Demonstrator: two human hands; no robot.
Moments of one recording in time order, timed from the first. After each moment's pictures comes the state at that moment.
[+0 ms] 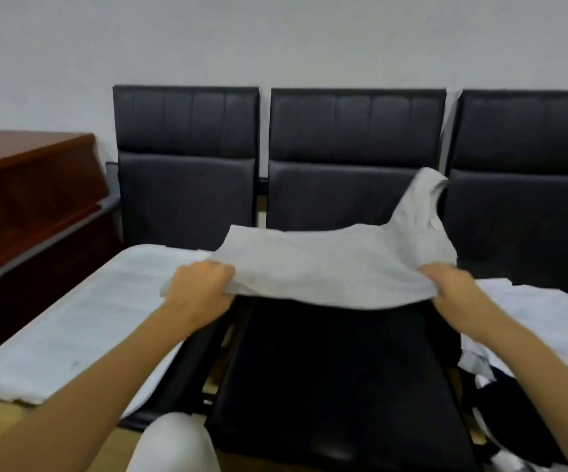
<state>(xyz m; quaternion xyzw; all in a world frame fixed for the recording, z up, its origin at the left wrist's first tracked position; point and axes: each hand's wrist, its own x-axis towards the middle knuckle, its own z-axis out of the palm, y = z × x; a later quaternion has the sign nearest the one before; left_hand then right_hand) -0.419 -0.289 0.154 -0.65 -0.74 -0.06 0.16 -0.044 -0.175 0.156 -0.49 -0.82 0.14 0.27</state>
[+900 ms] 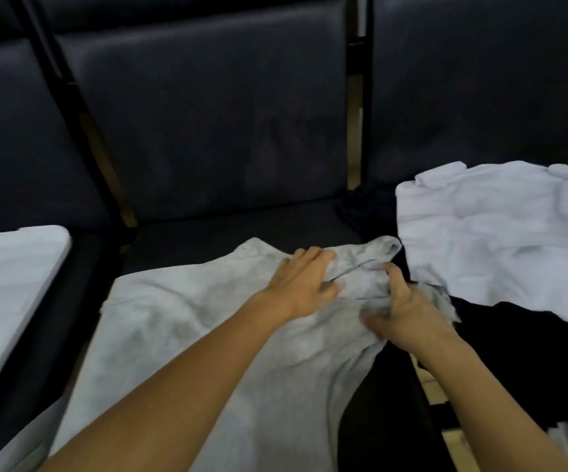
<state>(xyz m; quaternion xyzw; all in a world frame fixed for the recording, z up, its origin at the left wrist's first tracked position) -0.161 -0.056 -0.050 -0.81 -0.55 -0.05 -0.20 0.025 -0.102 -0.052 -0.72 -0.62 0.31 0.09</state>
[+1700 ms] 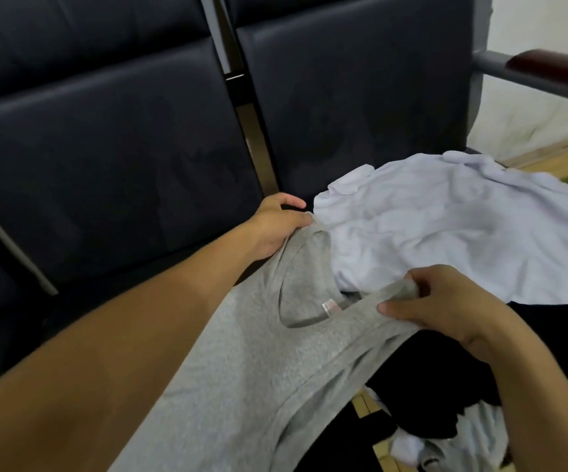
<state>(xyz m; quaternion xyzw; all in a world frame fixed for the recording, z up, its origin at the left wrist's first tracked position) -0.043 0.040 0.016 -0.54 -0.58 -0.29 -0.54 0.155 -0.124 0.013 -0.72 -0.47 0.44 0.25</state>
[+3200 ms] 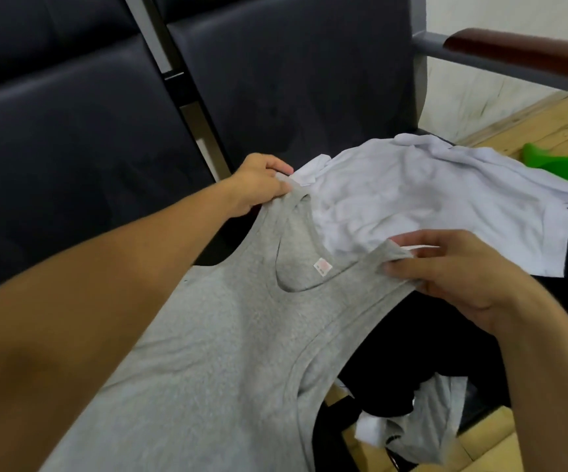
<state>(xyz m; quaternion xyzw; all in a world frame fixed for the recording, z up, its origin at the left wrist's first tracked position) 0.007 0.075 0.043 -0.73 -0.56 -0.17 -0.37 0.205 -0.140 0.021 -0.64 -0.31 0.54 0.45</state>
